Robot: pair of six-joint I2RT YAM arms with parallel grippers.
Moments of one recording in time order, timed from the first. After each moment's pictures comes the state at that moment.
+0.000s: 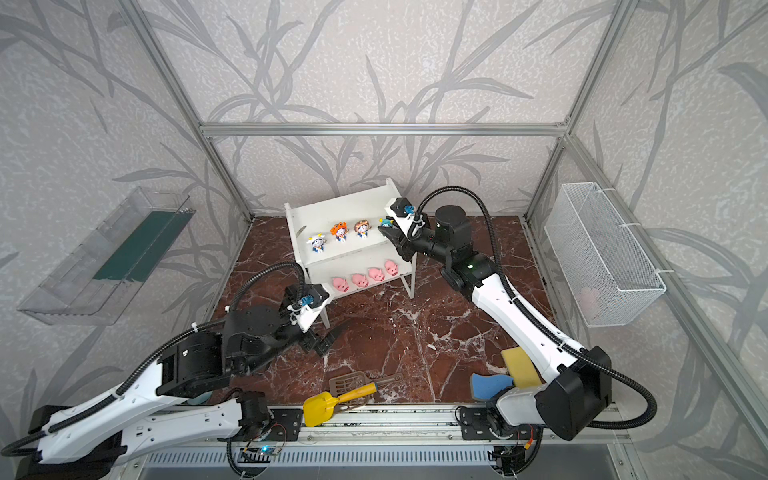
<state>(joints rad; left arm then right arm) -1.13 0.79 1.04 -0.66 -0.40 0.11 0.53 1.38 1.29 -0.02 -0.41 -0.23</state>
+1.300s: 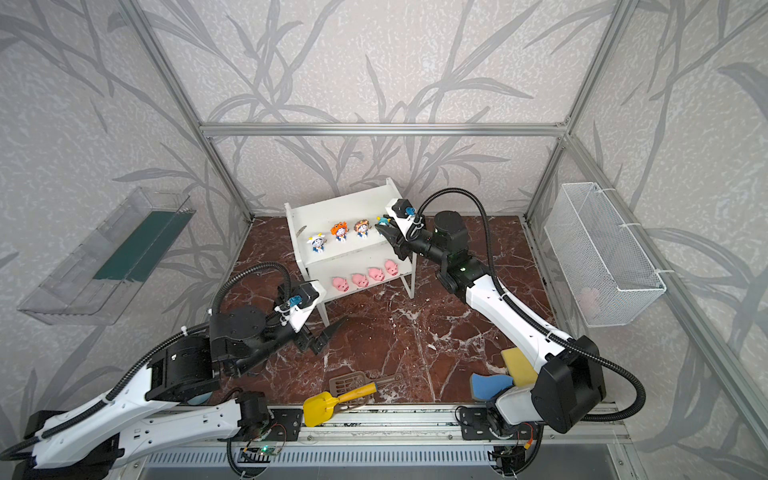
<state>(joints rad) -1.13 0.74 1.04 -0.62 -0.40 0.13 0.53 1.42 1.21 0.19 -0.41 -0.19</state>
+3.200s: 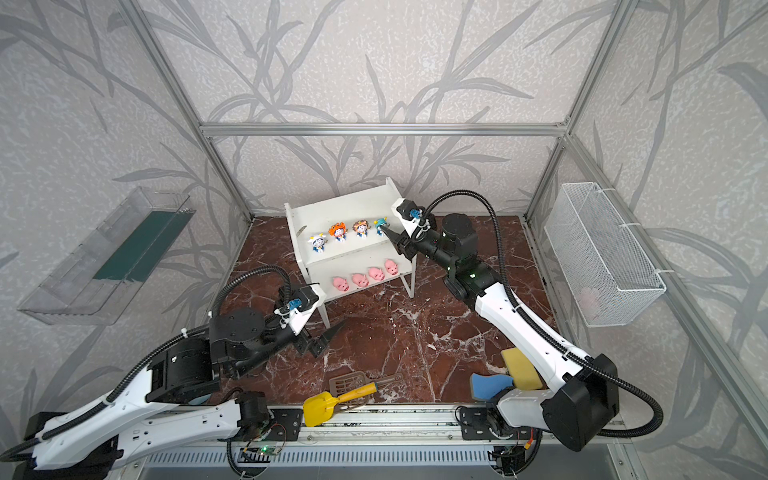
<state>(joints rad) -1.13 0.72 1.01 -0.62 -0.38 0.13 0.54 1.32 1.20 0.10 -0.27 -0.27</state>
